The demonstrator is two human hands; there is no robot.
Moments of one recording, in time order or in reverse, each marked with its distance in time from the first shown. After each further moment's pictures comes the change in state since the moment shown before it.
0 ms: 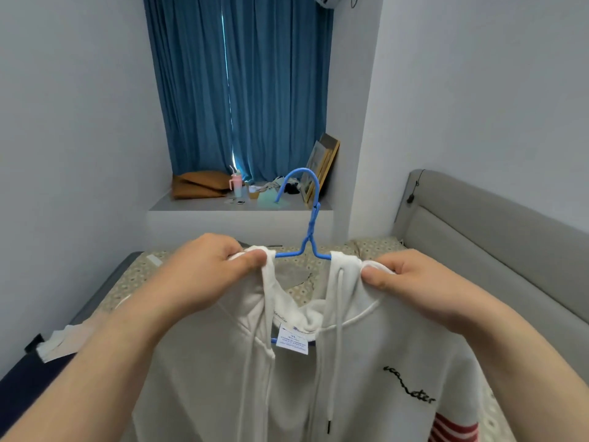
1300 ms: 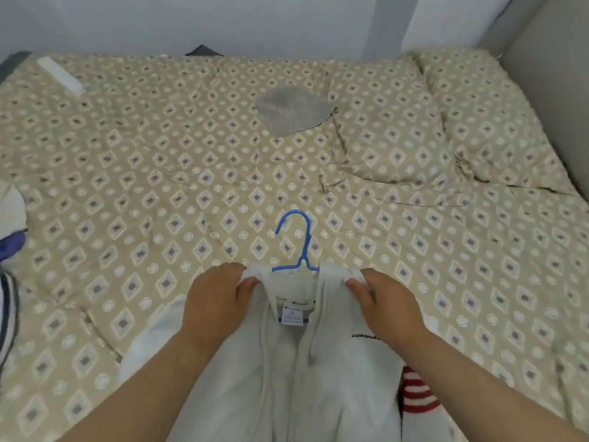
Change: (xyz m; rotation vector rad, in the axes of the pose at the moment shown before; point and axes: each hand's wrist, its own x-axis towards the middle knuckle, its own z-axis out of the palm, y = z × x) left_hand 0.050 -0.366 0.557 0.059 -0.184 -0.164; right_hand 0.200 0.543 0.316 -0.389 0.012 0.394
